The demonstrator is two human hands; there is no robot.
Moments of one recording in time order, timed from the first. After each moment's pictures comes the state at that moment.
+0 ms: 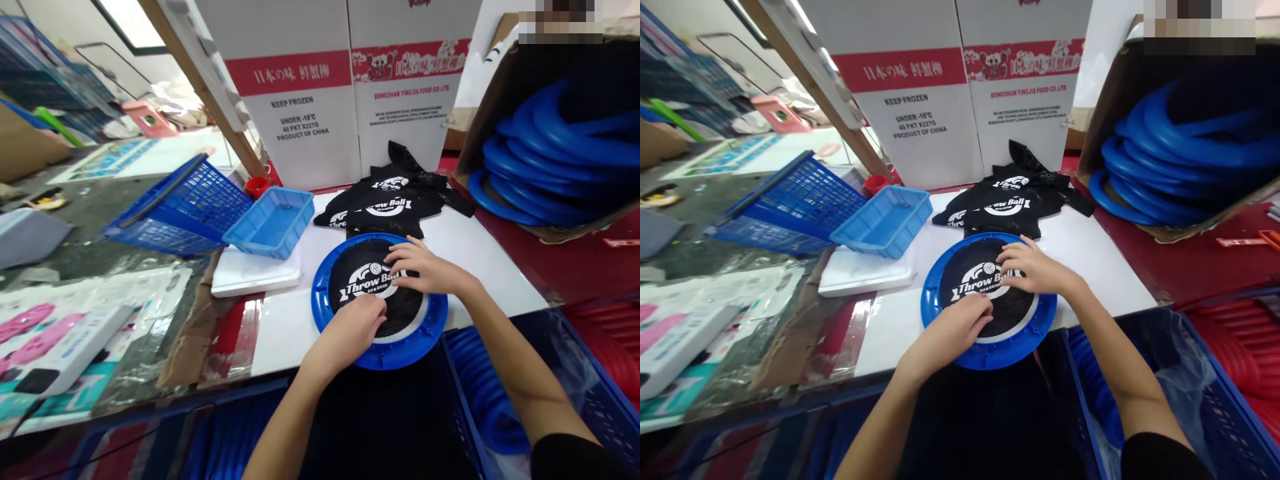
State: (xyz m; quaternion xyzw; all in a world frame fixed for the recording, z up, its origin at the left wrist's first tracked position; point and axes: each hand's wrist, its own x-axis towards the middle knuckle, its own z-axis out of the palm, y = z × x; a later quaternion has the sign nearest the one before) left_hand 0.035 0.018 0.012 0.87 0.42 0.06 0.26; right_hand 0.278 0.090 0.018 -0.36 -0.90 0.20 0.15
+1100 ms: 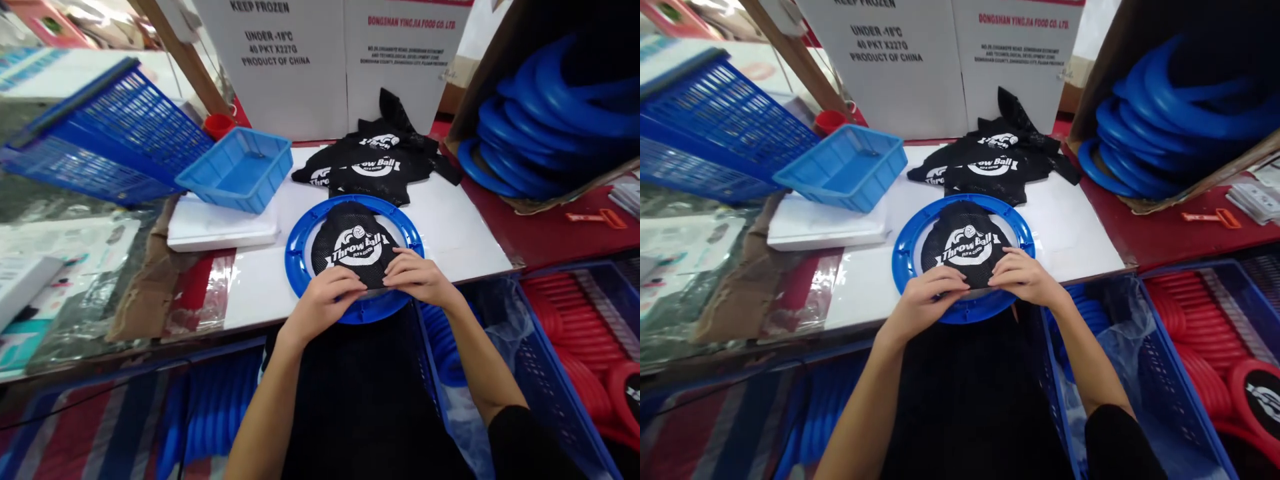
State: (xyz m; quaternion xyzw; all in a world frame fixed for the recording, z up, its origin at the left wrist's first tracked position) left_hand 0.016 0.000 -0.034 0.82 0.26 0.45 0.22; right_hand 0.286 0.013 -0.030 -0.24 -0.87 0.20 0.39
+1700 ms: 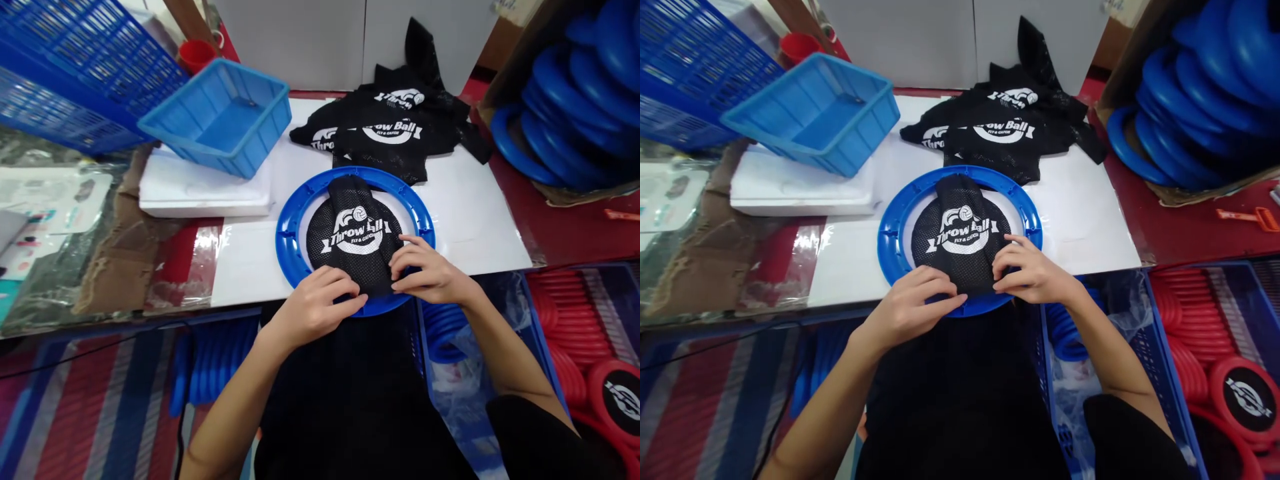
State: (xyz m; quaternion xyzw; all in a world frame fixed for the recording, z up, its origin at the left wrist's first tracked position) left_hand 0.001 -0.022 -0.031 0.90 0.22 0.37 0.08; right_hand 0.294 0.018 -0.018 -0.18 -0.92 0.21 0.28
